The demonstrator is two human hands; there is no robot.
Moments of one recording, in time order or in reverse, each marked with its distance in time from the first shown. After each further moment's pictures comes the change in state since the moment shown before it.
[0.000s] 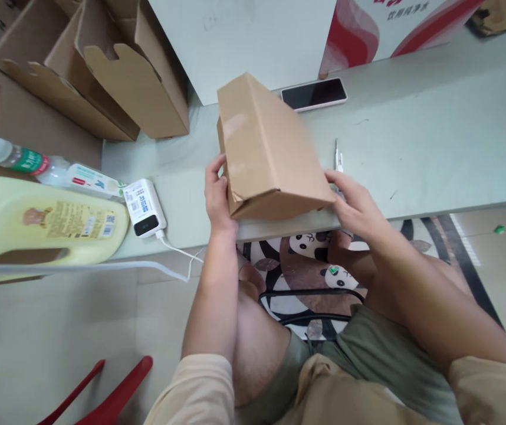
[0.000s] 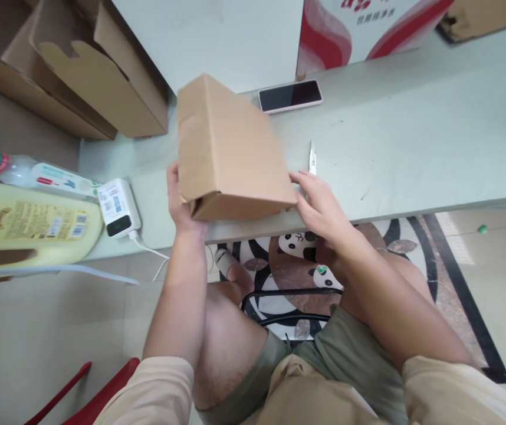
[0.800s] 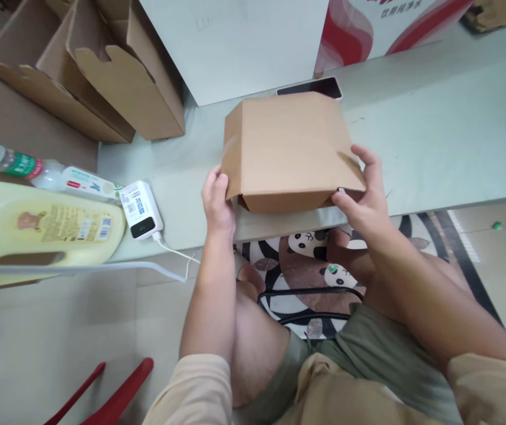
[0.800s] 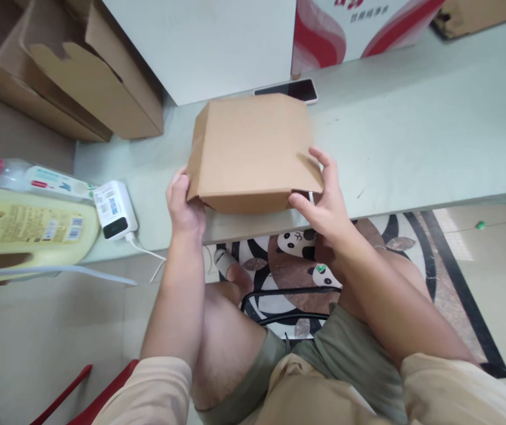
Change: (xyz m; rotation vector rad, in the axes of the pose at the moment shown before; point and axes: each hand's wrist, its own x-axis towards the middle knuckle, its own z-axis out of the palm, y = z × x) left_hand -0.002 0.007 0.006 -0.144 0.019 -0.115; right_hand -0.006 0.004 -0.005 0.321 0.240 -0.052
